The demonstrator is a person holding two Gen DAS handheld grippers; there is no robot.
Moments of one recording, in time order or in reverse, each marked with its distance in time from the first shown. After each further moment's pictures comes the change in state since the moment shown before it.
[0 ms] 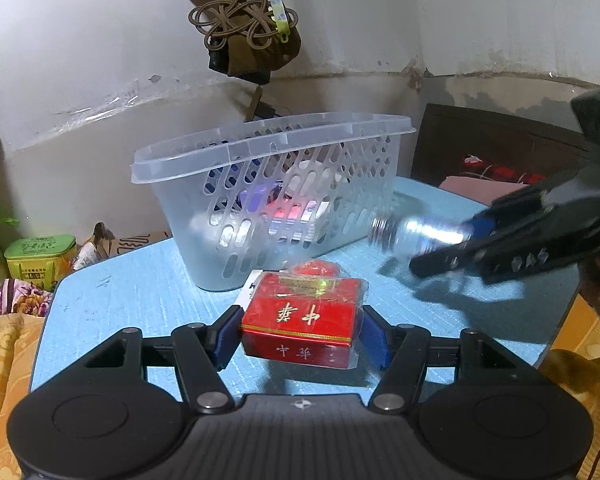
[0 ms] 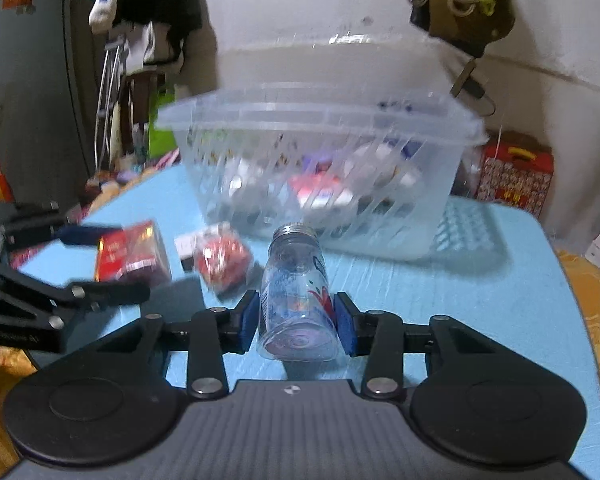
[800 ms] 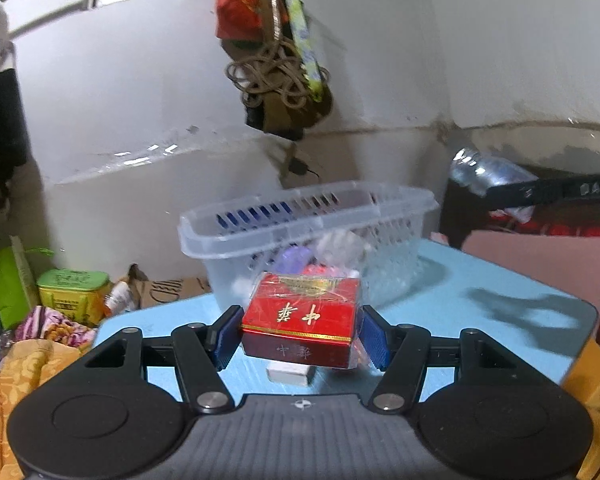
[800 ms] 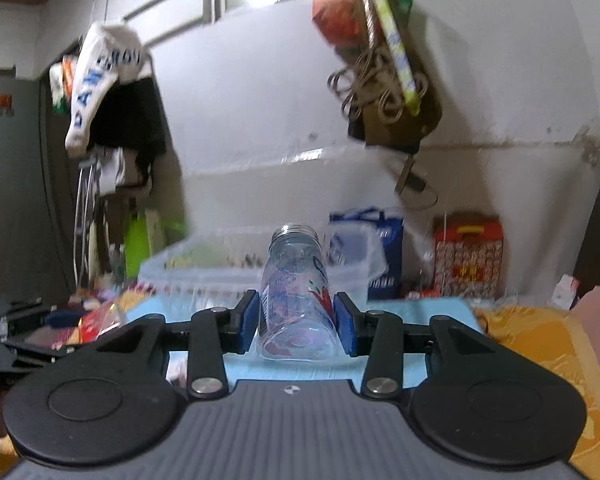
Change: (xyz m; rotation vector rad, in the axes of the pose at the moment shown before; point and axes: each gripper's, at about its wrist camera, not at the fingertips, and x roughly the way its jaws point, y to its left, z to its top) left arm -0.039 0.000 0.023 -0.039 -0.165 0.112; right arm -0.078 -0.034 0.022 0.117 -0.343 -0.083
